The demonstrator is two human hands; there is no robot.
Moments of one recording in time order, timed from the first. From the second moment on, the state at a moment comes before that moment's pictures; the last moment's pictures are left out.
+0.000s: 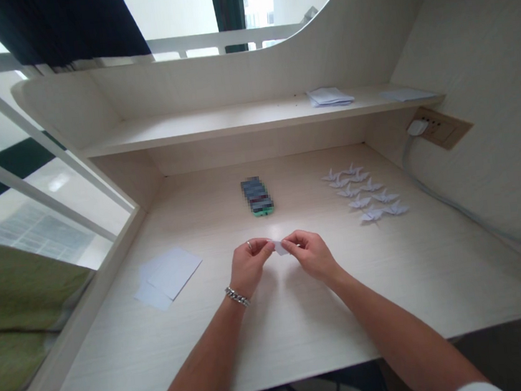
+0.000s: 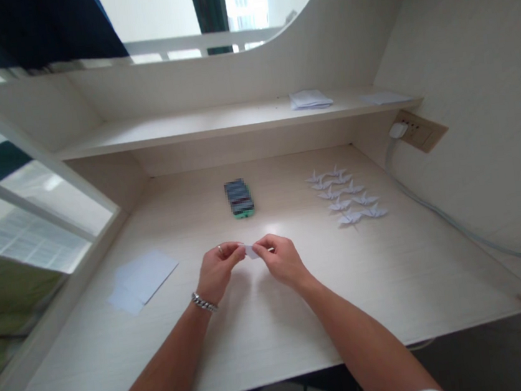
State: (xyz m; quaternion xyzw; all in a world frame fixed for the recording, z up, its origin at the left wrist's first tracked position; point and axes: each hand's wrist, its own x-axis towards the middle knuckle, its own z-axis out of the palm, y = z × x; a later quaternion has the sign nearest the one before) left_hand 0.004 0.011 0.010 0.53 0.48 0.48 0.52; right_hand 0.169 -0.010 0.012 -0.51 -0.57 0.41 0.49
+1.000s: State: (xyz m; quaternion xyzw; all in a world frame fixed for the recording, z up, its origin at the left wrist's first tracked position) left_hand 0.008 -0.003 0.018 0.71 0.51 0.38 0.29; right_hand 0.165 -0.013 0.013 -0.48 -0.62 0.42 0.46
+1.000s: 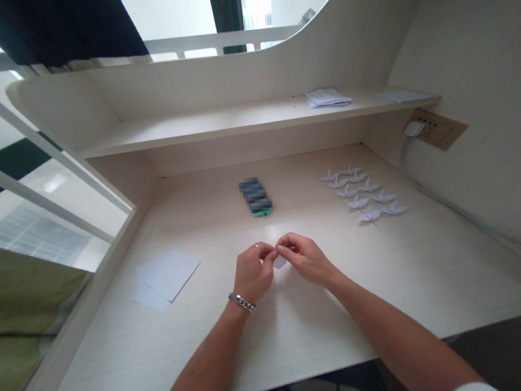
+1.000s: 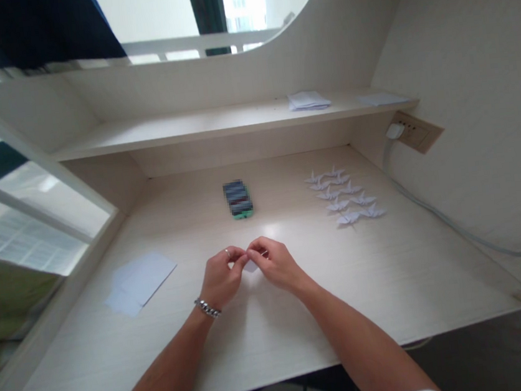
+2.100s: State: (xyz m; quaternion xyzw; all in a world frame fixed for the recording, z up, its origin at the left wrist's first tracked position) left_hand 0.008 -0.002 0.021 0.70 0.51 0.40 0.30; right_hand 0.168 -0.009 0.010 -0.49 -0.58 0.43 0.48
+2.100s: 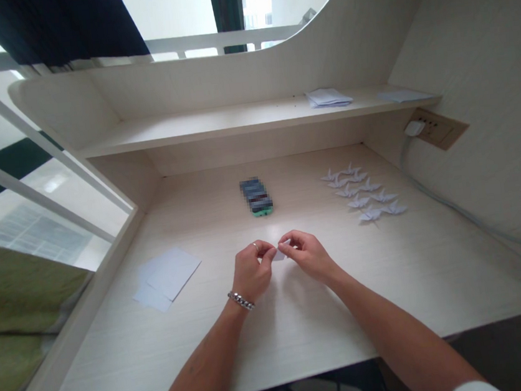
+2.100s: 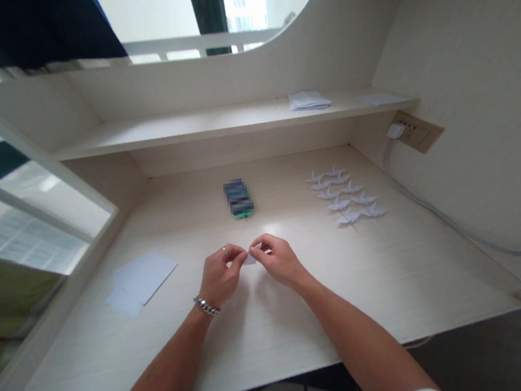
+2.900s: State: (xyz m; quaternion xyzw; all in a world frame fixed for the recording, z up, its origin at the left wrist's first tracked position) left_hand 0.006 0.009 0.009 0.55 0.46 0.45 0.53; right_hand 0.172 -0.004 0.004 -0.50 -0.57 0.48 0.44
